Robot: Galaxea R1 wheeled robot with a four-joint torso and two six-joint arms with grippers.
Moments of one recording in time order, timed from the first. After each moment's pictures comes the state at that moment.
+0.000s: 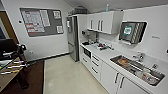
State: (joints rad) left arm 1.57 2.93 -2.59 0.10 -0.16 -0.02; right arm -1.52 3.02 -2.76 -0.37 0.06 0.40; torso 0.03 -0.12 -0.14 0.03
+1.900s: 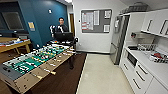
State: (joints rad) left arm 1.56 2.92 -2.62 0.10 -0.16 -0.02; right arm -1.51 3.02 -2.76 -0.37 0.06 0.40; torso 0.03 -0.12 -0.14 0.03
